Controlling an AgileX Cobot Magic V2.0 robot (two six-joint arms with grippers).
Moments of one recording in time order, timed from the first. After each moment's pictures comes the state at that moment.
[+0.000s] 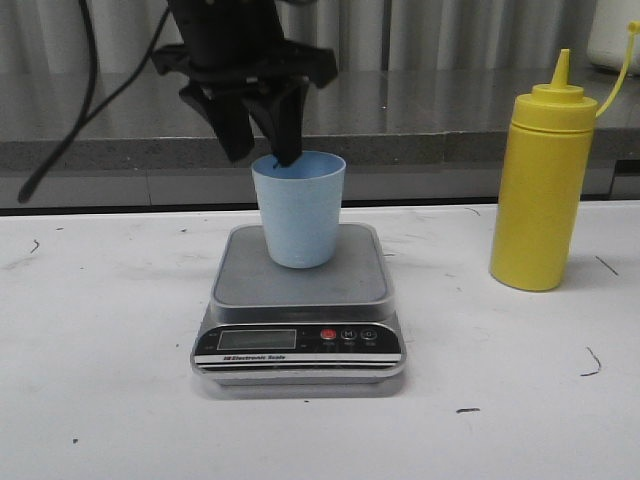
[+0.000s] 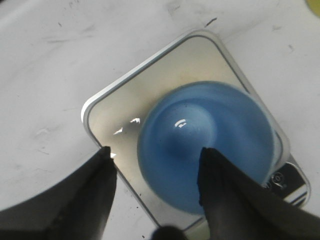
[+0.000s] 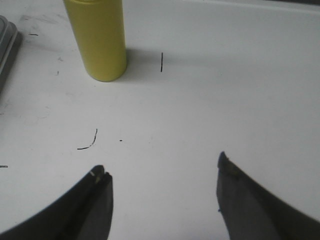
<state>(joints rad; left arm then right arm) -0.55 1.92 -1.76 -0.05 1.05 0.05 0.03 0.62 -0.61 -0.02 0.74 0.00</state>
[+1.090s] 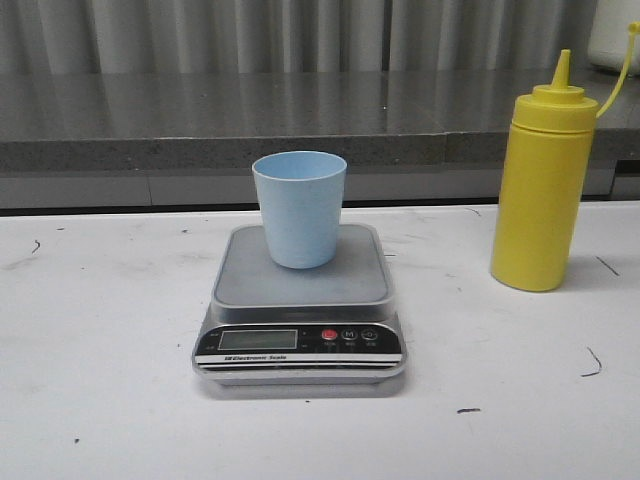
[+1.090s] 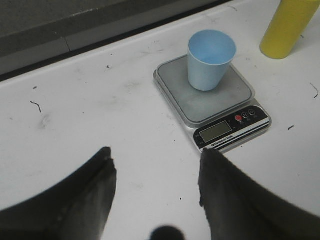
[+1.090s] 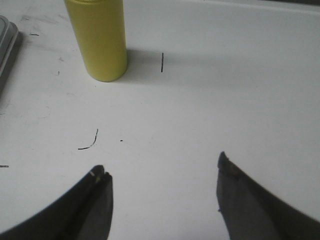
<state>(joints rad) -0.41 0.66 -0.87 -0.06 0.88 0.04 0.03 0.62 -0.61 -0.02 0.74 0.00</state>
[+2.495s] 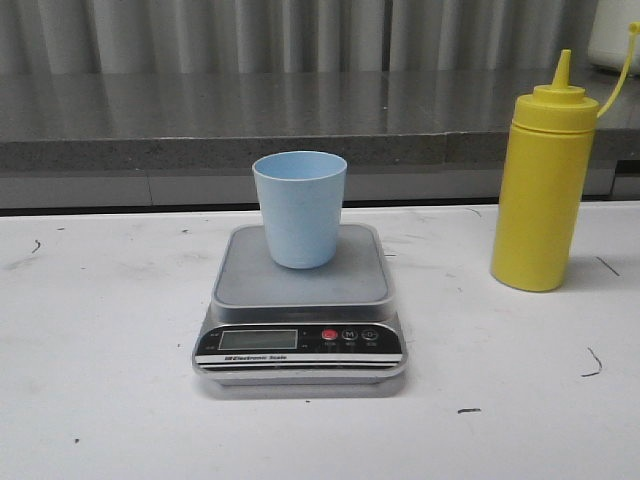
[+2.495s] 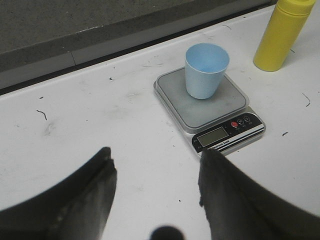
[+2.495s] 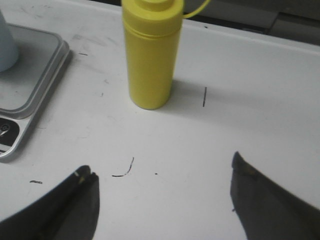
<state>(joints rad) -0.41 0.57 -0.84 -0.06 0.89 0.04 0.16 0.73 -0.60 0.03 0.55 -0.07</state>
